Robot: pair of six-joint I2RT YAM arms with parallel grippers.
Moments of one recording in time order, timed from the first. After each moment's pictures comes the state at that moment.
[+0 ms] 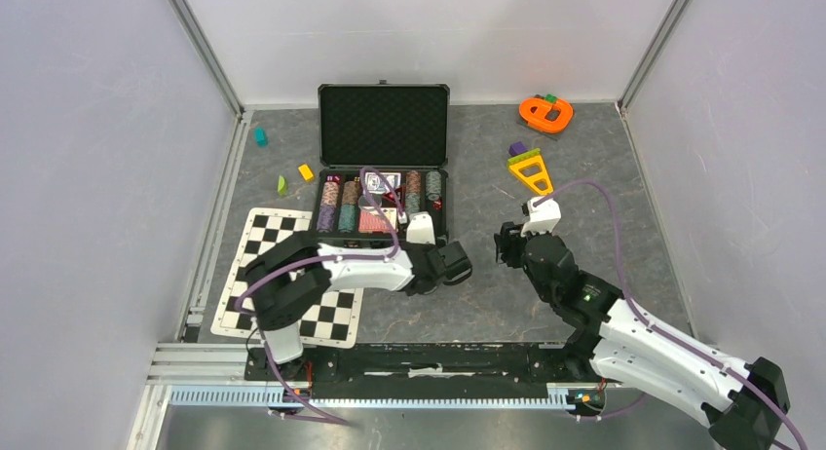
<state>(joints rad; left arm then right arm) -1.14 1.75 1.00 -0.47 -0.65 -1.17 0.82 0.72 0.46 -0.14 0.56 0.33</state>
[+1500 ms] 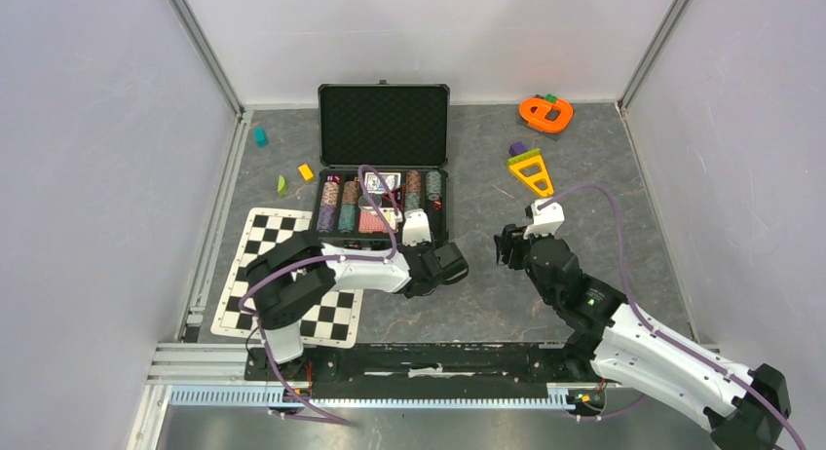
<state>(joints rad) -1.12 1.81 1.00 -0.42 -0.80 -1.19 0.82 0.68 0.43 -0.12 0.53 0.33</state>
